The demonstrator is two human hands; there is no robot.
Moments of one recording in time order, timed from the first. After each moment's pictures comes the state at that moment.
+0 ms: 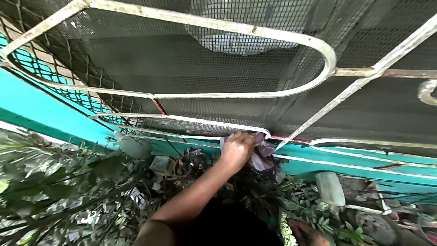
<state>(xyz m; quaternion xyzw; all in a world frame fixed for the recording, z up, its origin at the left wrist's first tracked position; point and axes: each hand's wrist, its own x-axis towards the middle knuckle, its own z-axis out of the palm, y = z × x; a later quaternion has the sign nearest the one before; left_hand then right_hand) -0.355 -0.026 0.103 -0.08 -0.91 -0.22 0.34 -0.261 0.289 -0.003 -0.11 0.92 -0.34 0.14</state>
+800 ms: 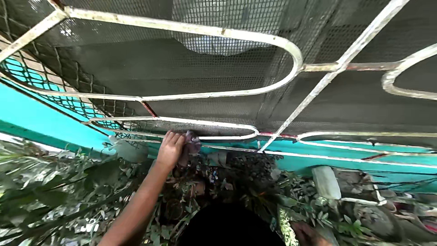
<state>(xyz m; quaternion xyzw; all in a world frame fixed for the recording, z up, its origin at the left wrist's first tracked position) -0.279 -0.185 0.080 -0.04 -0.95 -0.05 0.30 -0.250 0.315 -0.011 -0.07 0.93 -0.33 0.14</state>
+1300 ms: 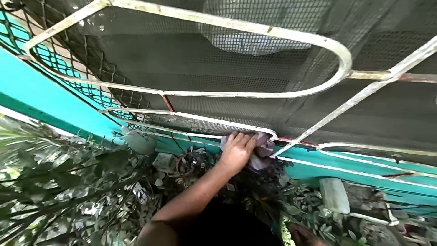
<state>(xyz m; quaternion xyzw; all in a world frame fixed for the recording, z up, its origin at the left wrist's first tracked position) -0.349 -0.037 0.088 -0.08 -0.91 -0.14 0.38 -0.260 0.290 -0.010 -0.12 0.92 -0.34 0.14</state>
